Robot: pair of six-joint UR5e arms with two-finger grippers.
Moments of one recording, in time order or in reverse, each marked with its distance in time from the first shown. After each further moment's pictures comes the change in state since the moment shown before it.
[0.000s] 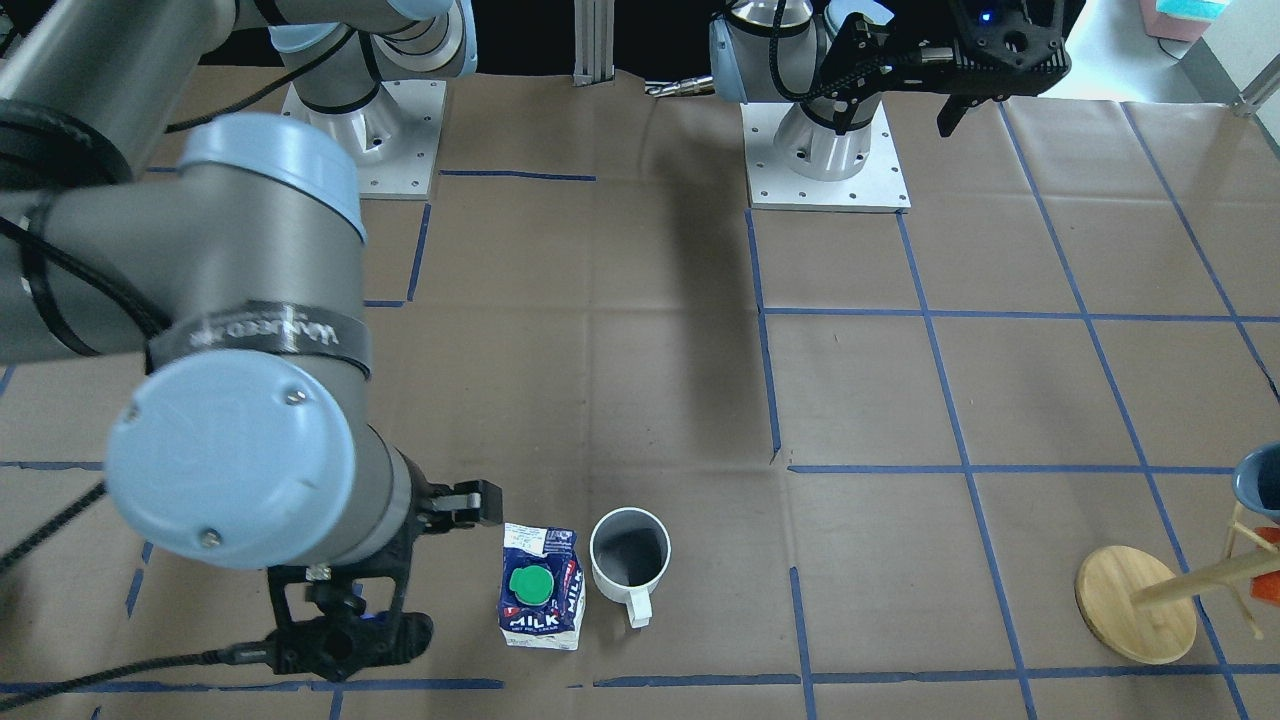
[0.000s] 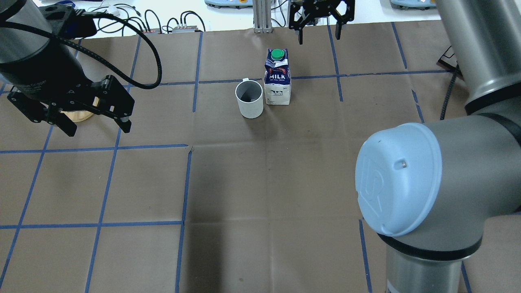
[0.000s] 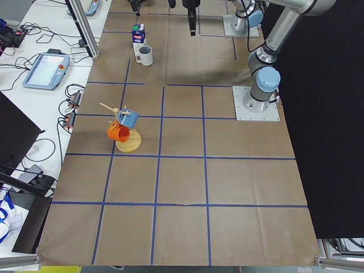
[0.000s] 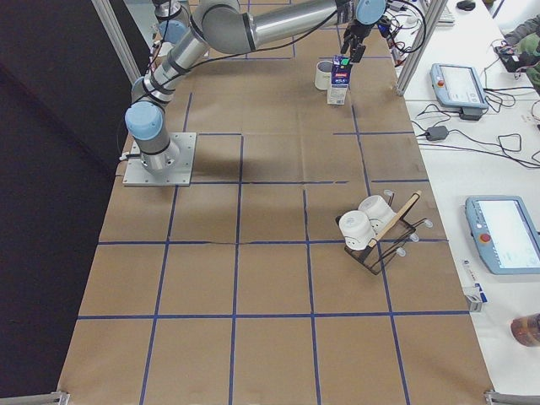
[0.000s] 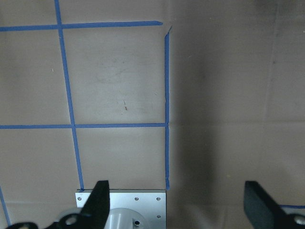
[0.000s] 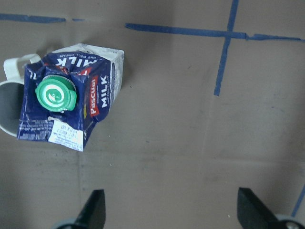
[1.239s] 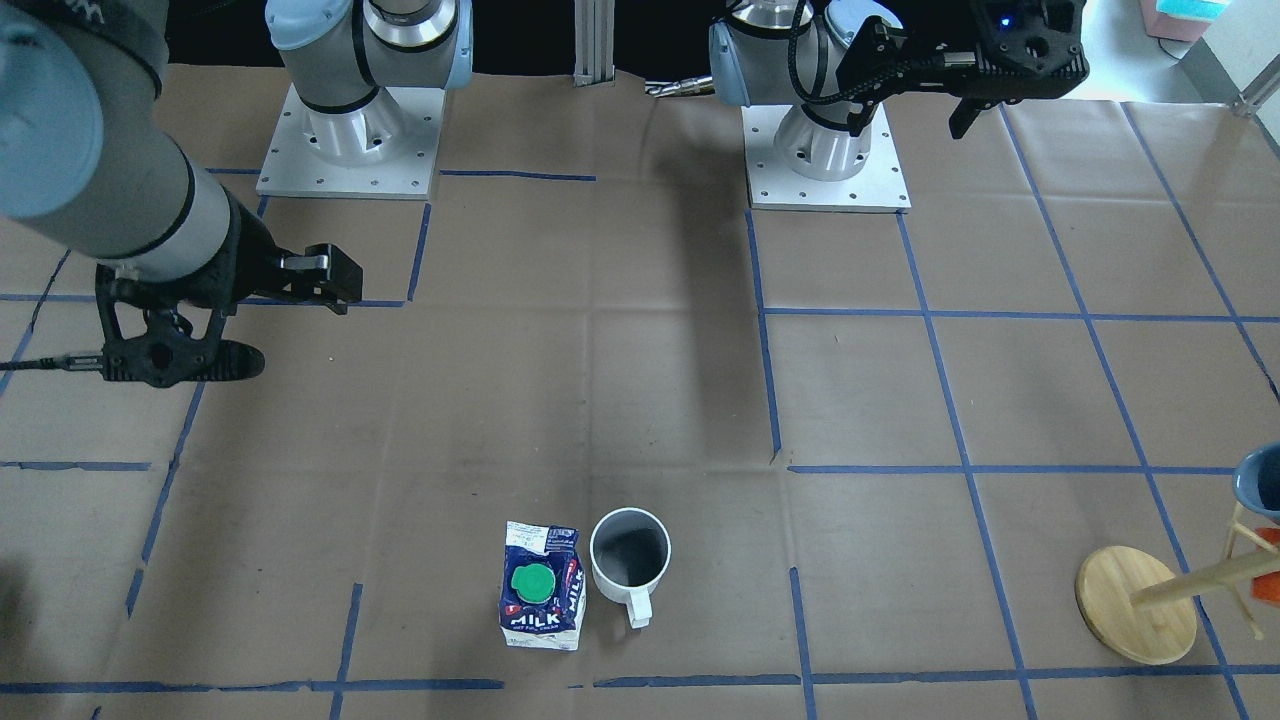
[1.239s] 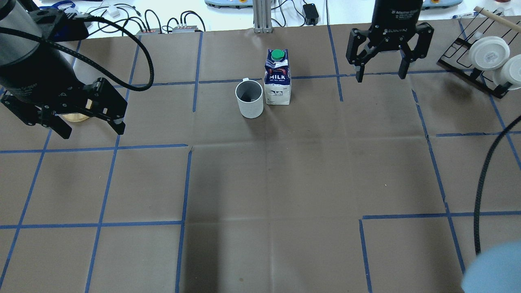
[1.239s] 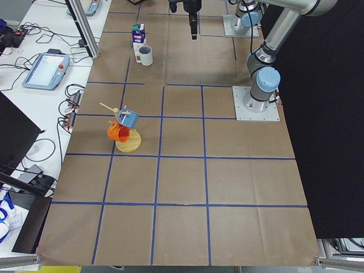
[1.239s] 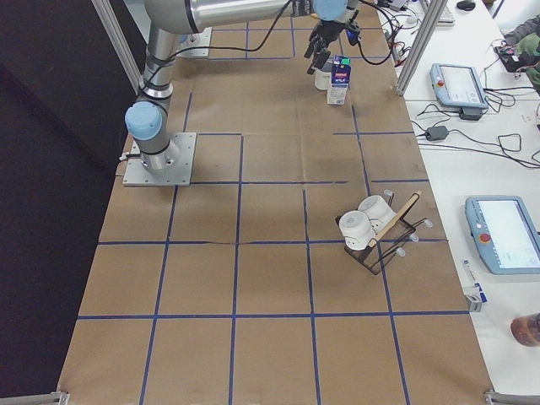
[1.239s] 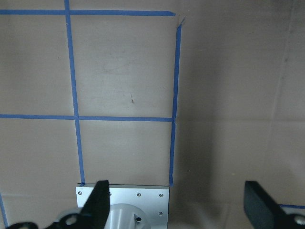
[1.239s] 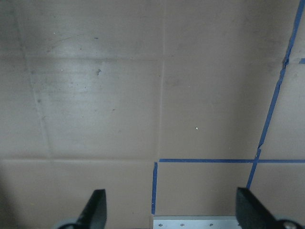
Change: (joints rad) left arm 0.029 0.008 -0.012 0.001 -0.009 0.030; right arm -0.130 -0.499 0.695 -0.175 -0.013 -0.060
